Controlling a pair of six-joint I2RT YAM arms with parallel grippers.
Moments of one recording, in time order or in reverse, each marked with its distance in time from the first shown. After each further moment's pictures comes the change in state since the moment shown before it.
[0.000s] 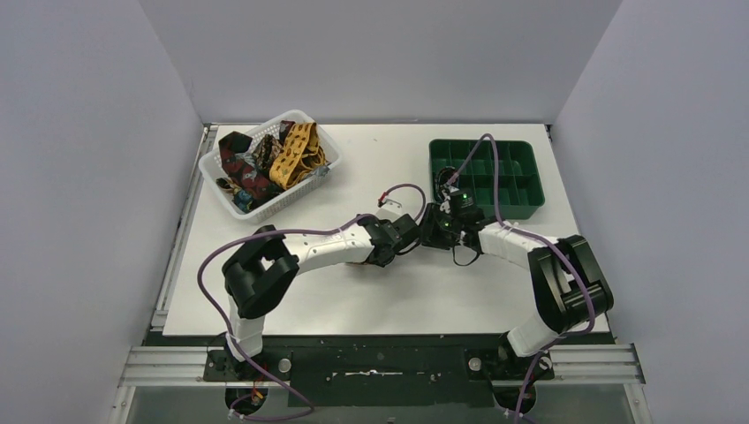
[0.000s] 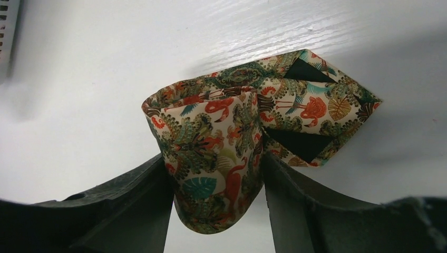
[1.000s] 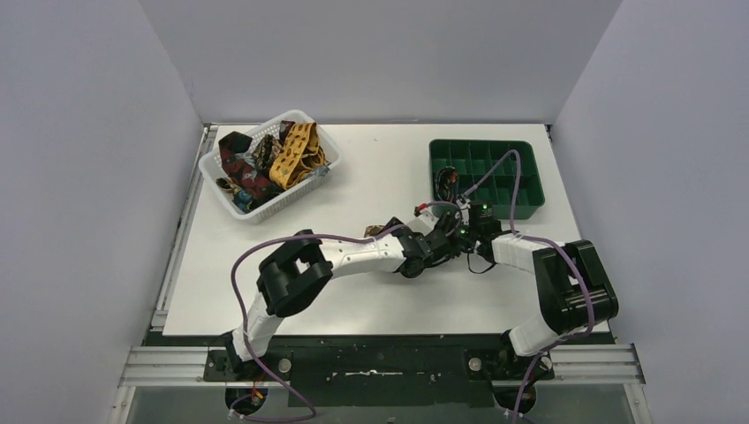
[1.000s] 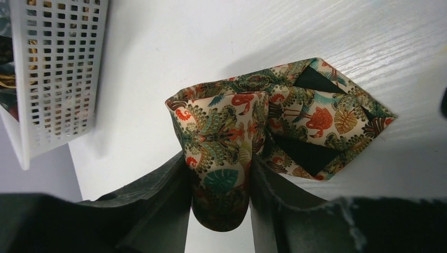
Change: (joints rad) left arm -0.114 0.192 0.209 -0.050 -0.219 0.168; right arm -0.119 -0.018 -0.139 0.168 -0.241 0.116
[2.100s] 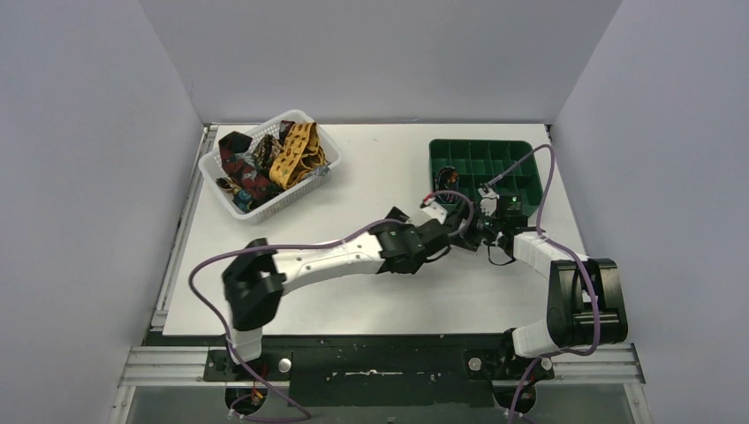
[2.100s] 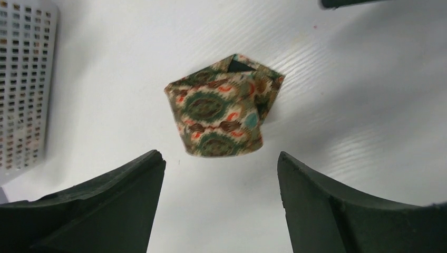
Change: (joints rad) left arm -0.061 -0.141 0.069 0.009 0.213 0.089; right arm -0.206 -0.111 0.015 -0.122 -0.137 -0.120
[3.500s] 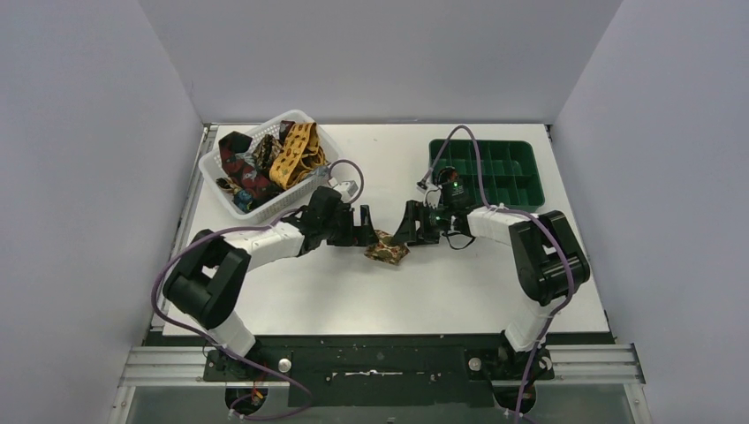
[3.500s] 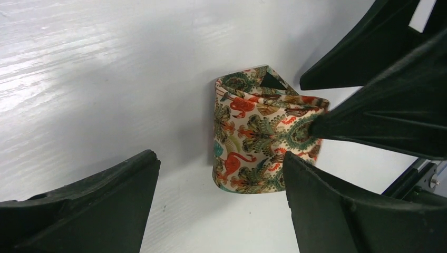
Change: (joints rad) left arm 0.609 -0.329 -0.760 0.814 0.933 -0.201; right arm 0.308 0.310 0.284 -0.069 -0.024 -0.216
